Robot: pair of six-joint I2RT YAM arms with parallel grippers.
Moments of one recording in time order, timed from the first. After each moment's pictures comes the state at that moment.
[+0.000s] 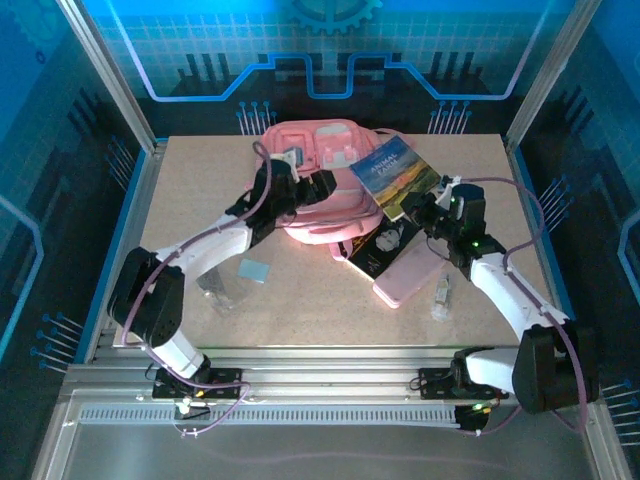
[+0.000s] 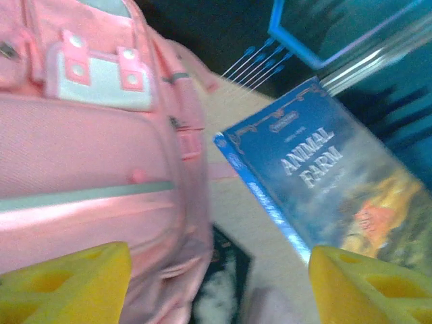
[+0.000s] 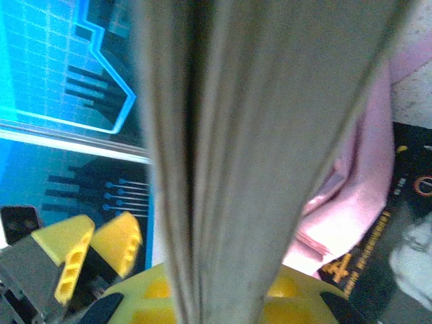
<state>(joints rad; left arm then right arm) -0.47 1.65 1.19 0.08 0.15 -0.69 0.13 1.22 0.77 0.04 -0.43 0.95</state>
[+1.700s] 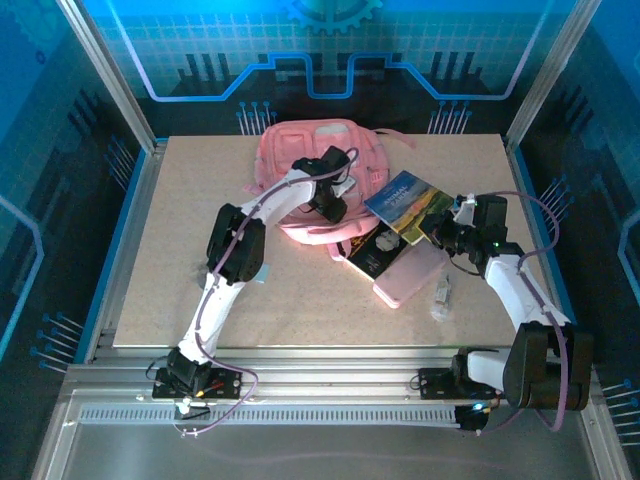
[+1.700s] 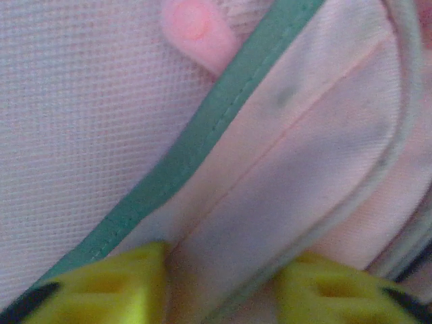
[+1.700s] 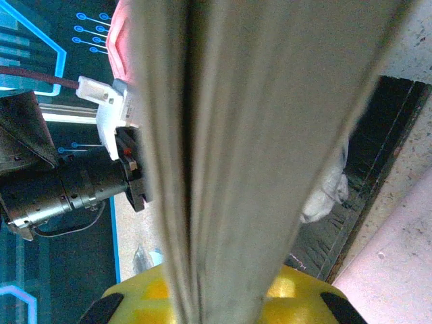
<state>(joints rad) -0.52 2.43 2.15 -0.95 -0.02 0.09 -0.08 1.21 0.74 -0.23 -0.65 0.76</state>
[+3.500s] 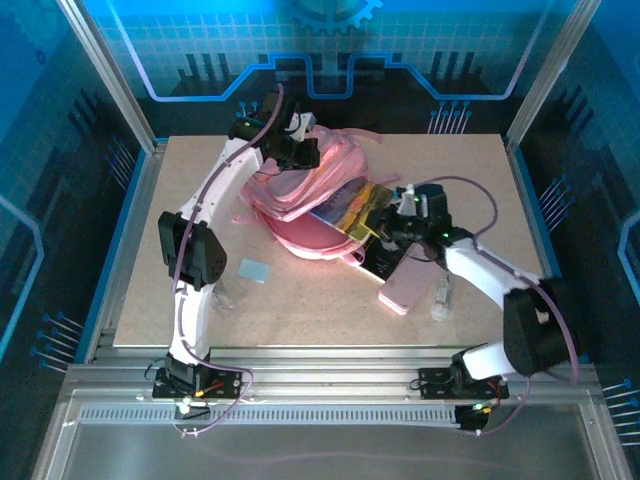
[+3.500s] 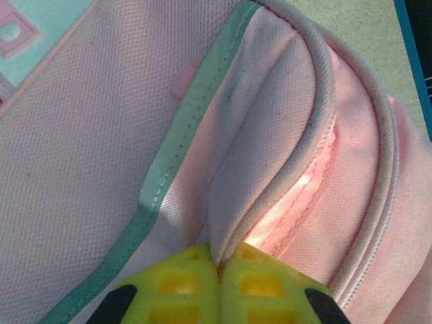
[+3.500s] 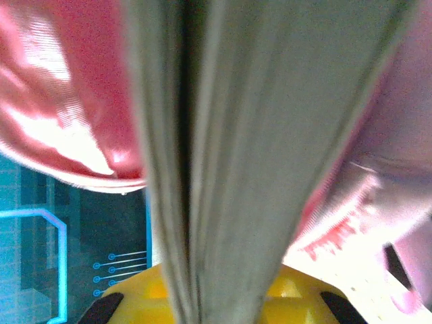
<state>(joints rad) -0.34 2.14 2.23 -1.01 0.35 -0.33 0.33 1.47 0.84 0.07 -0.59 0.96</state>
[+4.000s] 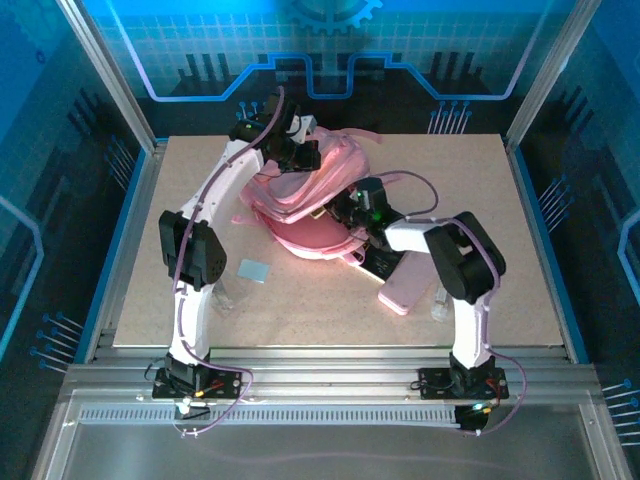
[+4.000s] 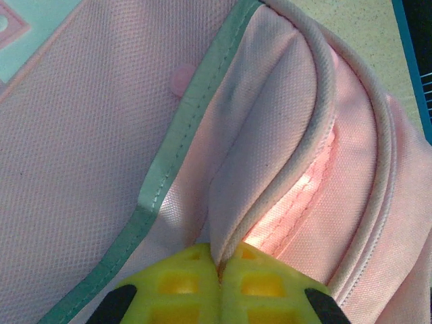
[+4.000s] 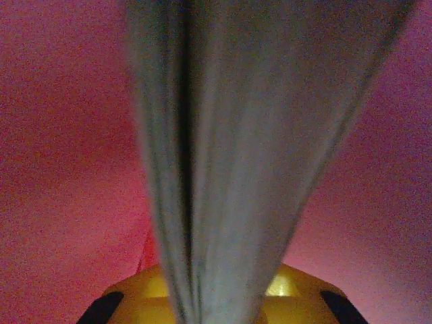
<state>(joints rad) -0.34 2.14 2.20 -0.98 0.37 -0.34 0.50 2.04 1.15 0.51 -0.30 1.20</state>
